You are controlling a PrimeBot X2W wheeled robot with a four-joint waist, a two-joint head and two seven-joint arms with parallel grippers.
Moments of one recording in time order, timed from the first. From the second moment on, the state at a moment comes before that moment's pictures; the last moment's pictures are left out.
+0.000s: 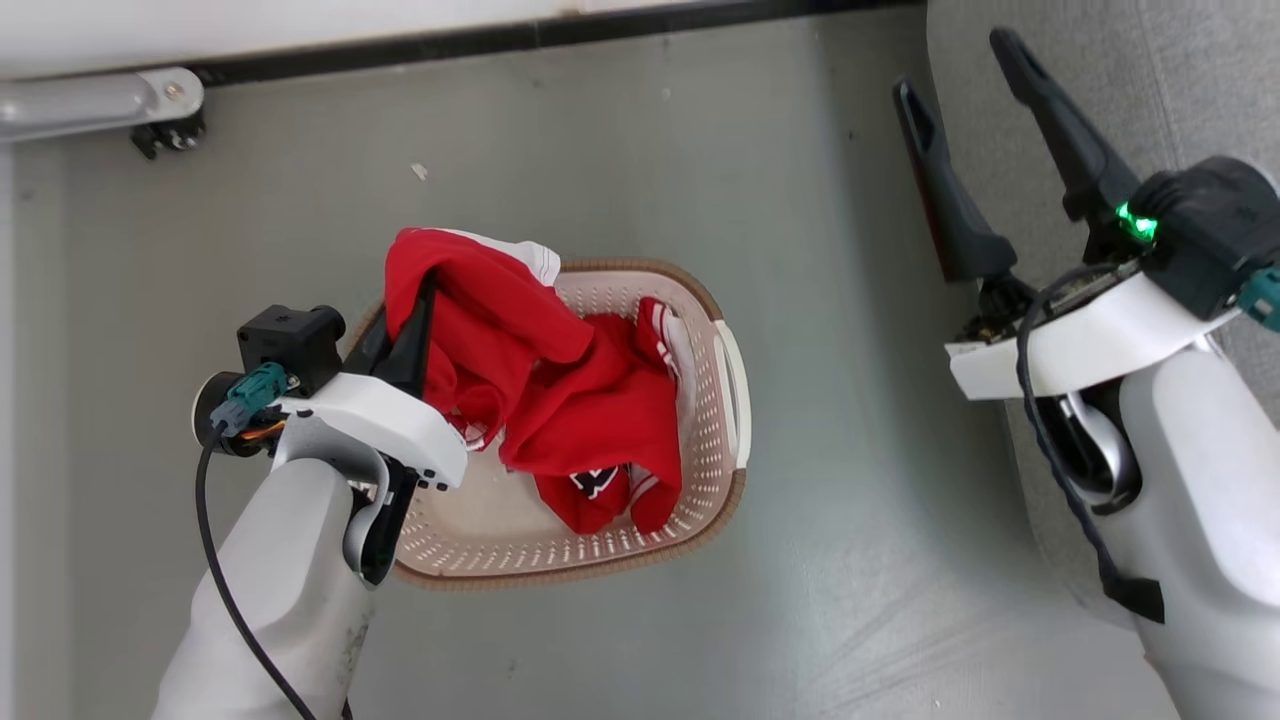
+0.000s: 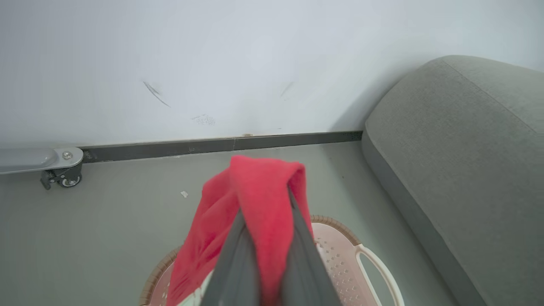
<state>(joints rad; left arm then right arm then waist) -0.65 0.03 -0.27 0.64 -0.42 -0.08 -0.25 -0.59 -0.17 0.23 0.01 0.17 0.12 -0.26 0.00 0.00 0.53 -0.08</state>
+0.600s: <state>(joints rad) -0.57 0.03 -0.19 0.48 -0.42 -0.08 -0.25 -0.46 -0.16 0.23 0.06 0.18 0.12 -0.26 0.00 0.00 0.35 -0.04</state>
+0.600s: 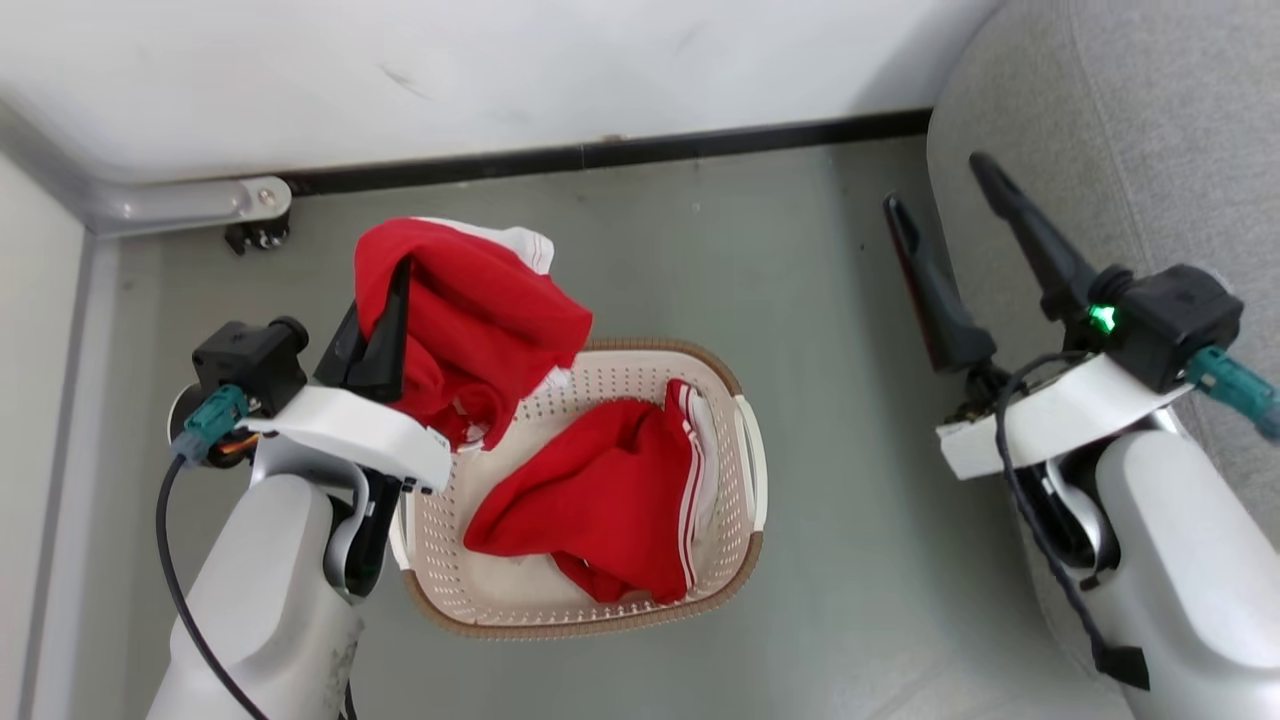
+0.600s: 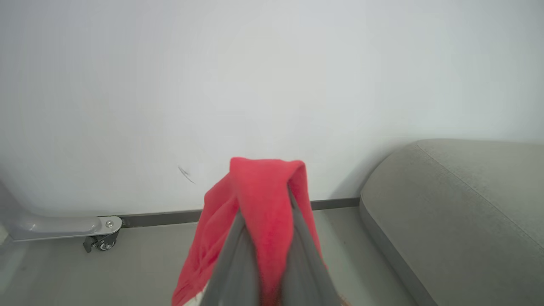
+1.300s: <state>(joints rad) -0.47 0.03 -0.17 0.38 -0.34 -0.08 -0.25 -0.35 -0.15 0.27 0.11 0.20 0.12 -0.26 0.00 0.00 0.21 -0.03</state>
